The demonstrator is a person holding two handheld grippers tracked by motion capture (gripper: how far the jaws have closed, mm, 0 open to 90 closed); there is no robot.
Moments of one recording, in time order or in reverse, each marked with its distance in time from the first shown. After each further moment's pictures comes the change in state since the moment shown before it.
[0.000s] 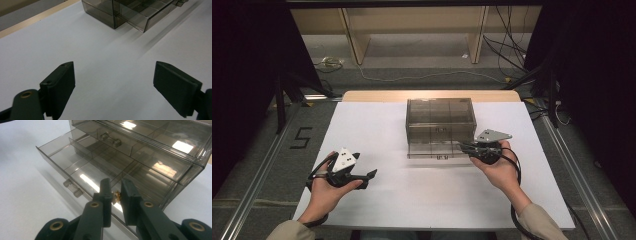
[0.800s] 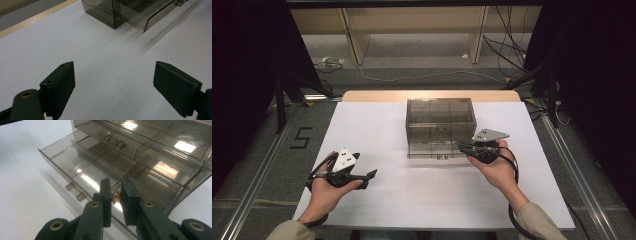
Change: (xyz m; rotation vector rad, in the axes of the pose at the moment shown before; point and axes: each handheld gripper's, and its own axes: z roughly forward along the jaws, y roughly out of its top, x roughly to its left) left arm 0.000 0.000 0.000 0.001 0.000 -0.001; right arm 0.003 0.003 0.005 0.002 0.012 0.003
